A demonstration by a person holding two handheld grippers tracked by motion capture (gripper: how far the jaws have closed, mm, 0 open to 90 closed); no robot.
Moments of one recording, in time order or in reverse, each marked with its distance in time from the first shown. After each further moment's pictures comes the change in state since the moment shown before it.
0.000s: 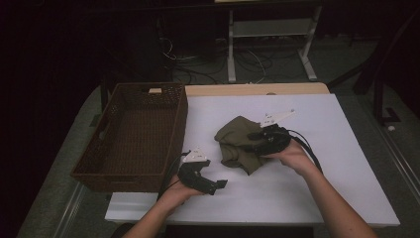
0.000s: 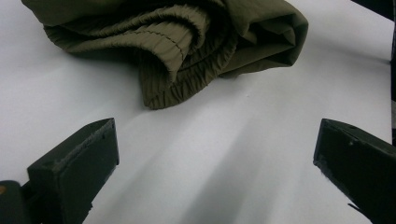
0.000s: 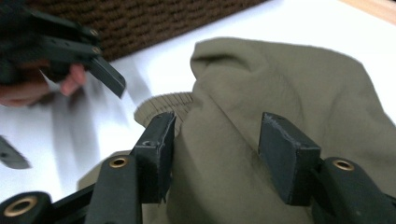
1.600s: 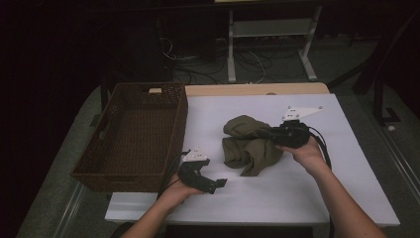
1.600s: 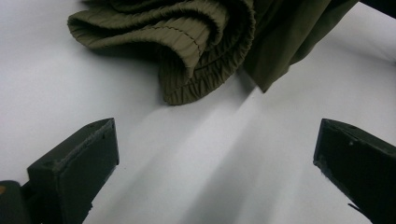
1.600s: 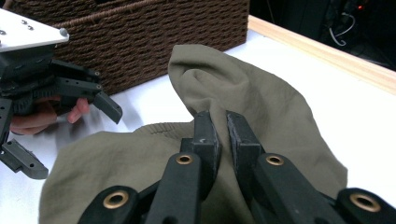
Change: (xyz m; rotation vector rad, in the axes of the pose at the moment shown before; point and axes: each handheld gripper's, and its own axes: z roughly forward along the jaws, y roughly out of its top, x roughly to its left) left arm 0.003 0.002 0.001 -0.002 0.010 0.003; right arm -0.009 -0.003 -0.051 -0.172 -0.059 0.022
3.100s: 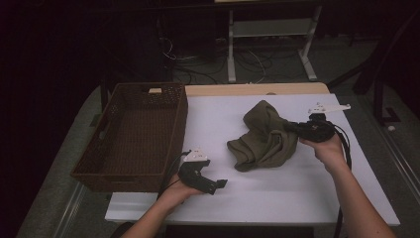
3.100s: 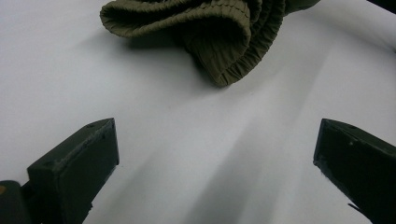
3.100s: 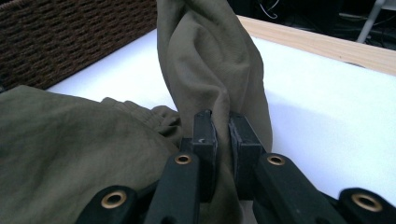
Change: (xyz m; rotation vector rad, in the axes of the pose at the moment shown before) left arm -0.001 -0.001 0.001 0.013 -0.005 0.001; right arm -0.055 -0.032 -0.038 0.023 -0.201 0.178
